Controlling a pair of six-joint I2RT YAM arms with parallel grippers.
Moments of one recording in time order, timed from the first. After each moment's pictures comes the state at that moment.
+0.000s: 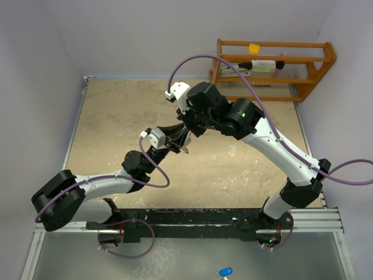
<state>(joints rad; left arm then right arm) -0.88 1.26 0.45 1.30 -0.08 -0.01 0.97 1.60 1.99 -1.11 0.17 -0.07</state>
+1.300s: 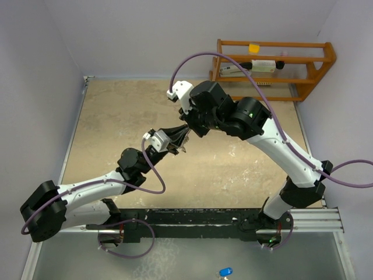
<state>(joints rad) -0.89 1.13 0.49 1.05 -0.03 0.12 0.98 1.60 2.07 -1.20 0.19 -0.07</state>
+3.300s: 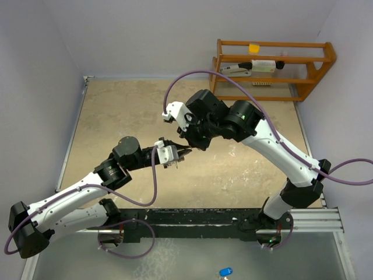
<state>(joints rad) -0.88 0.89 0.70 0.18 0.44 0.35 0.99 1.60 1.99 -1.30 -0.04 -0.20</state>
